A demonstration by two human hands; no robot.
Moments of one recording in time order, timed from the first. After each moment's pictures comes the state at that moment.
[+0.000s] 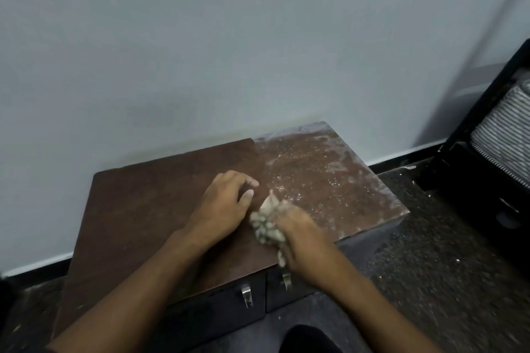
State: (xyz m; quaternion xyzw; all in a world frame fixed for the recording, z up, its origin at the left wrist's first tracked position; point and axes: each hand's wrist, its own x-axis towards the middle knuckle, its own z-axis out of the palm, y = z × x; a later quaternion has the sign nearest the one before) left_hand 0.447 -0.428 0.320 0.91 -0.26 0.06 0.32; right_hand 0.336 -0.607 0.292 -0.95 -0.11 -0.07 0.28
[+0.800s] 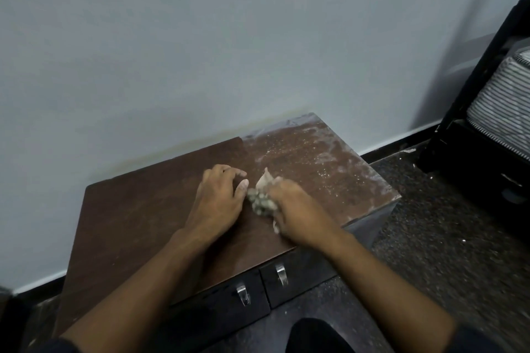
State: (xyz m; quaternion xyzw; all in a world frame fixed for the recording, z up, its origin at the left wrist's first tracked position) left_hand 0.455 -0.446 0.308 0.93 -0.23 0.11 0.25; right_hand 0.375 -0.630 0.296 -0.95 -0.10 -0.08 0.27
